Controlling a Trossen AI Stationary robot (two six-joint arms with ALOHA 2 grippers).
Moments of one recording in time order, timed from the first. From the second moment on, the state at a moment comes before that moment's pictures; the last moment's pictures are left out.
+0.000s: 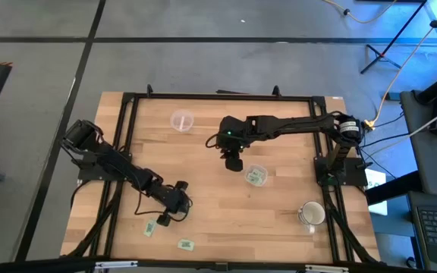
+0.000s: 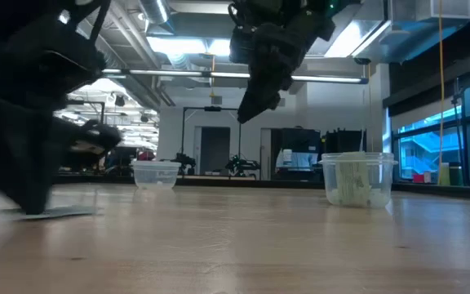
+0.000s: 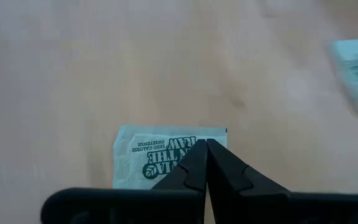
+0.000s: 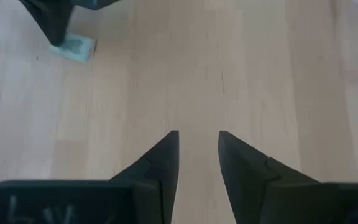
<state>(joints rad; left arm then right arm) -0.48 1.63 0.53 0.19 -0.02 -0.17 -0.13 1.82 1.38 -0.53 -0.22 -0.03</state>
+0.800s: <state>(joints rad) -0.21 1.63 0.52 0.22 -0.16 0.33 -0.13 1.82 1.32 -0.36 -0.22 0.11</state>
